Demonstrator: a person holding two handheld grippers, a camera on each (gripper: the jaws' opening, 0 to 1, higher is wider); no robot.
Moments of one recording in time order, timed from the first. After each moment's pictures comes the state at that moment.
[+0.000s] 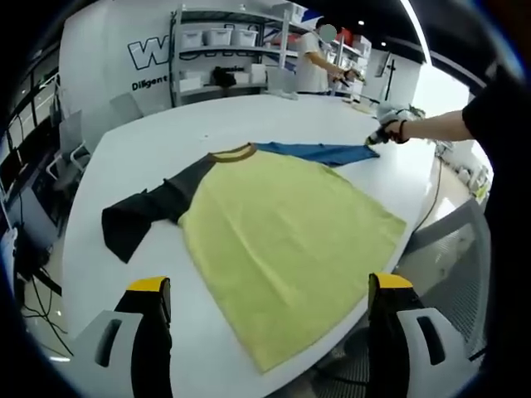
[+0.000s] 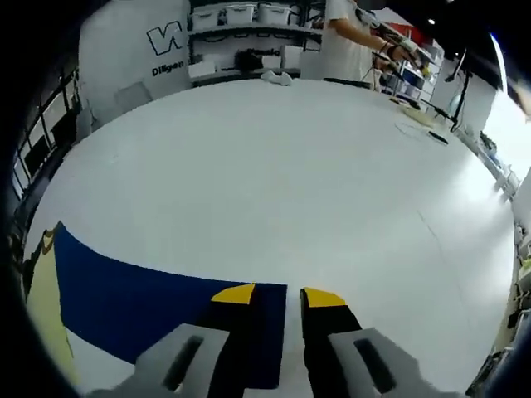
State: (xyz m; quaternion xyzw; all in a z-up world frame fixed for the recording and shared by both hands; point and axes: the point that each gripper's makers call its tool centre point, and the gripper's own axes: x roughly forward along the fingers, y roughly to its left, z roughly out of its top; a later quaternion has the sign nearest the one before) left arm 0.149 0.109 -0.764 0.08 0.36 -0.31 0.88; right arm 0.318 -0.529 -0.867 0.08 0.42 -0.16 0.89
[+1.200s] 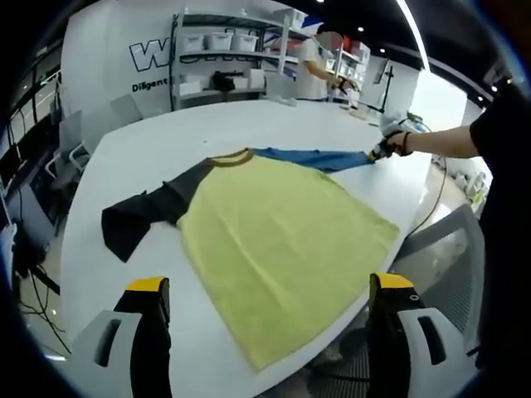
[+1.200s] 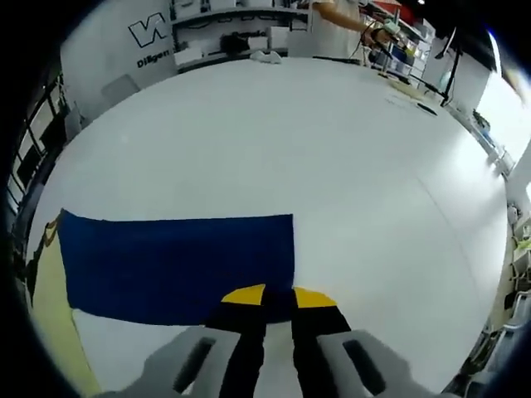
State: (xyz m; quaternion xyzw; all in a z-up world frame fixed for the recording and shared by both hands) left arm 0.143 0.113 -0.756 0.06 0.35 -0.31 0.88; right arm 0.266 -0.500 -0.865 0.08 0.47 -0.18 0.86
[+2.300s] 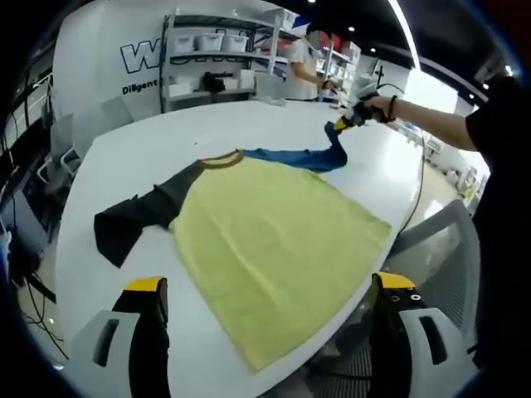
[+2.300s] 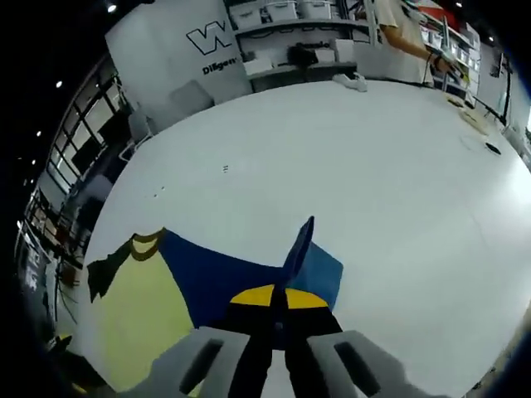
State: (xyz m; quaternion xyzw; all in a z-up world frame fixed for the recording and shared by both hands) left arm 0.139 0.107 -0.754 0.07 0.34 -0.34 0.87; right arm 0.346 -0.344 -0.765 0.12 0.44 0.01 0.89
